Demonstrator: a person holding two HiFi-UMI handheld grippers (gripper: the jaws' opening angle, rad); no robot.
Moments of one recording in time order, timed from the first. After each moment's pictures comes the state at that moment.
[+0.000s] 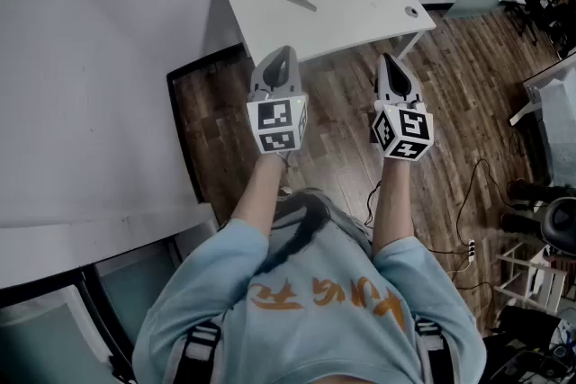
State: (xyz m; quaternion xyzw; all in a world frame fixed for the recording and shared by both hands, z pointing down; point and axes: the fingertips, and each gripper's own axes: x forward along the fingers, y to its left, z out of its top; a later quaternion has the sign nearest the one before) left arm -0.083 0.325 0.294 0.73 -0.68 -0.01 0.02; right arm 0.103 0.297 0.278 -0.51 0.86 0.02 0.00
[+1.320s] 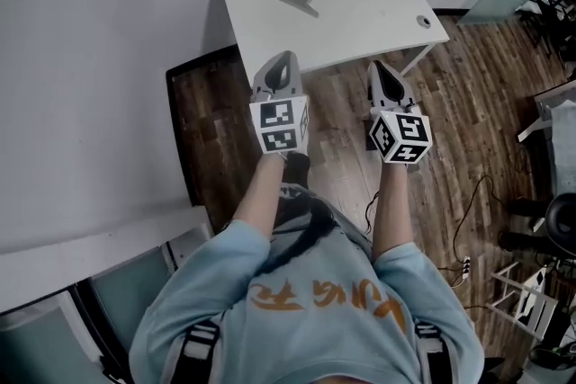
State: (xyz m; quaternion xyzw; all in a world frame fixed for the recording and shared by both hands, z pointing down) left arm -0.073 0.231 0.358 0.71 -0.70 0.01 0.07; right arm 0.096 0.206 0.343 -0.45 0.89 -0.05 -0.01
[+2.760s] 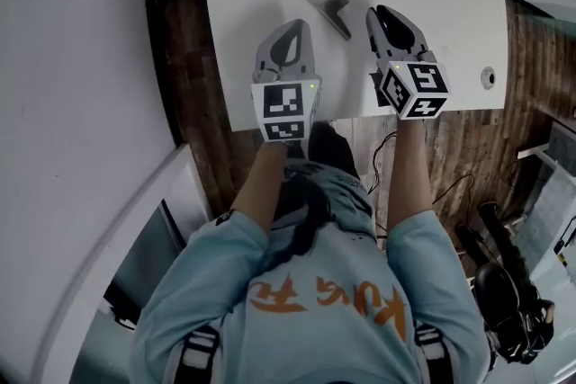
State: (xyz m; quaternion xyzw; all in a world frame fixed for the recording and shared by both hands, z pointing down) left arm -0.180 -0.081 0.515 0.64 -0.73 0.08 0.23; right arm -0.084 -0.169 0.511 -0.29 0.93 -0.15 -0.18
